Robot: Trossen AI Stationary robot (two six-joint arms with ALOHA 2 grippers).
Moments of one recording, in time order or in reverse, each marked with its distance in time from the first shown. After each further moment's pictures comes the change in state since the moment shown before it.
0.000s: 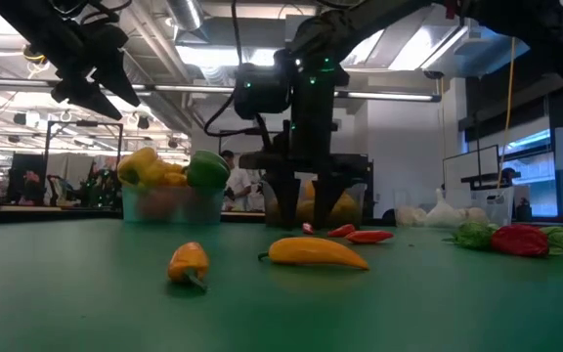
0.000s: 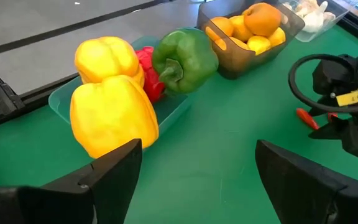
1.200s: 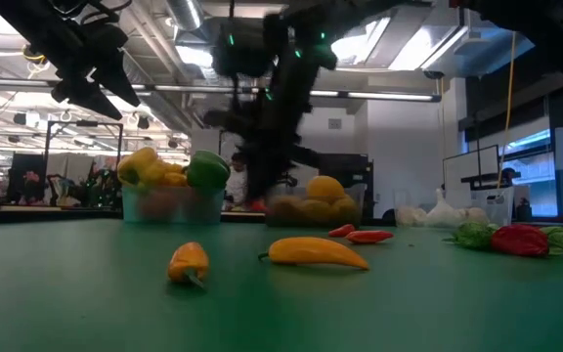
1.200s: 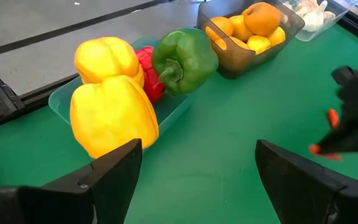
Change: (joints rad) left arm 0.000 0.000 0.000 0.000 0.000 0.004; right arm 0.072 0.000 0.076 0.164 -0.012 -0.198
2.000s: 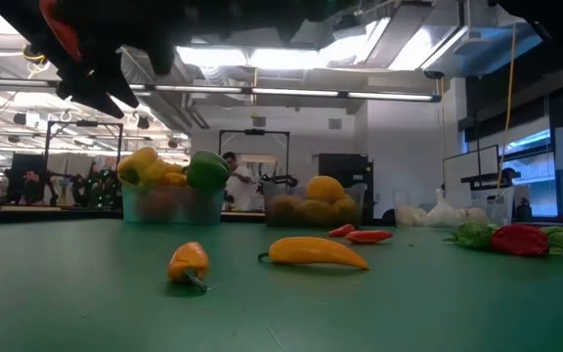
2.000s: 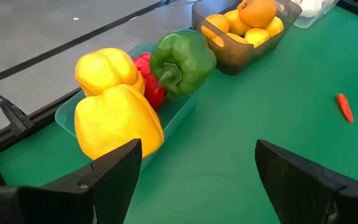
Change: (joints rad) left arm 0.000 0.000 0.000 0.002 -0.003 0.116; right arm 0.165 0.018 0.029 0.844 -0.415 -0.735
